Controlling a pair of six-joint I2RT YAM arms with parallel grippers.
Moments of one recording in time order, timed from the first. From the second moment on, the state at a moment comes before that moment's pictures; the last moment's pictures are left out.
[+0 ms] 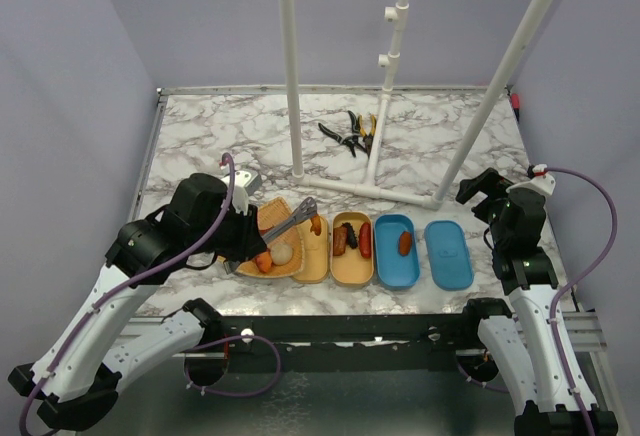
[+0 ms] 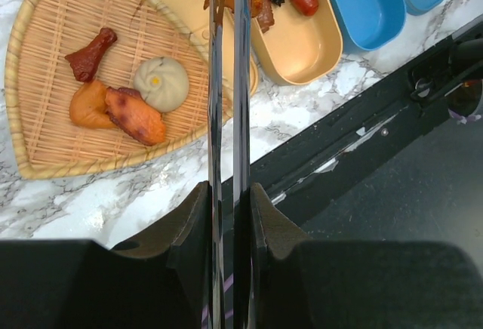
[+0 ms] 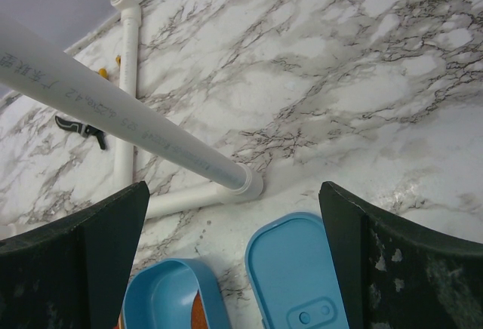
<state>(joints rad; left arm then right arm) -0.65 0.79 1.16 -1.16 0.17 -0.32 0.00 0.59 0.56 -0.29 0.19 0.50</state>
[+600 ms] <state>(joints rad) -0.65 0.82 1.19 -1.16 0.31 -0.31 0.00 0.59 0.56 -0.29 0.19 0.50</state>
